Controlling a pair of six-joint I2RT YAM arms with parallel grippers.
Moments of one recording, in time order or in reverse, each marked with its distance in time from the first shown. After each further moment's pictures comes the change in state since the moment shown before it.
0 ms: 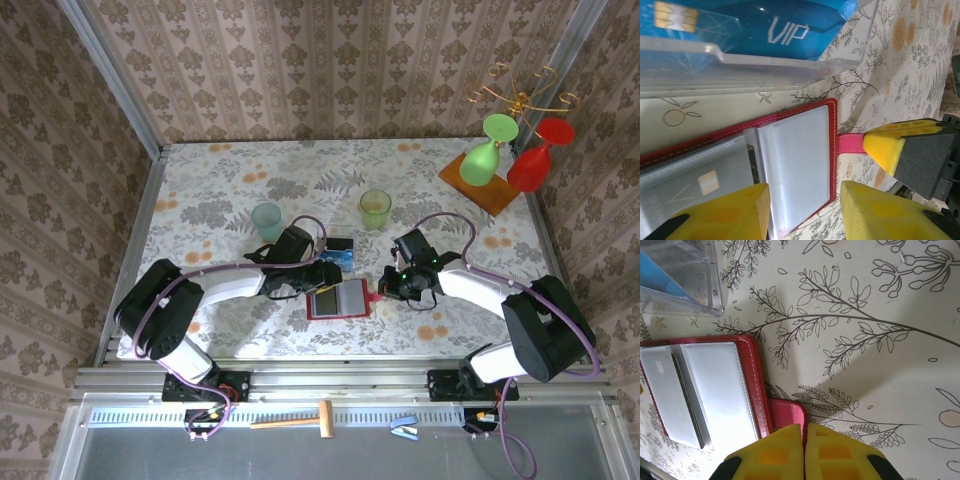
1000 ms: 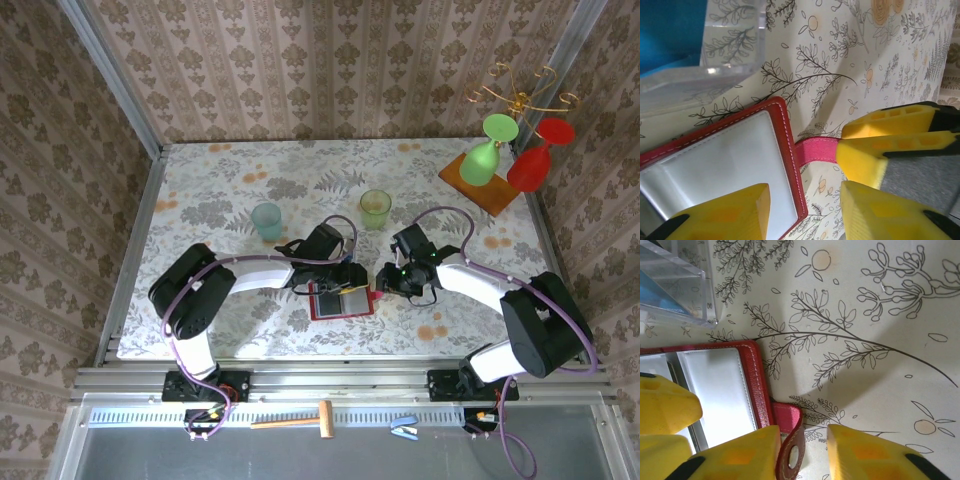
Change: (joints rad) left arm -0.114 0.202 0.202 -0.003 0.026 -0.004; right arm -0.013 0.028 0.053 -0.063 0.043 -0.058
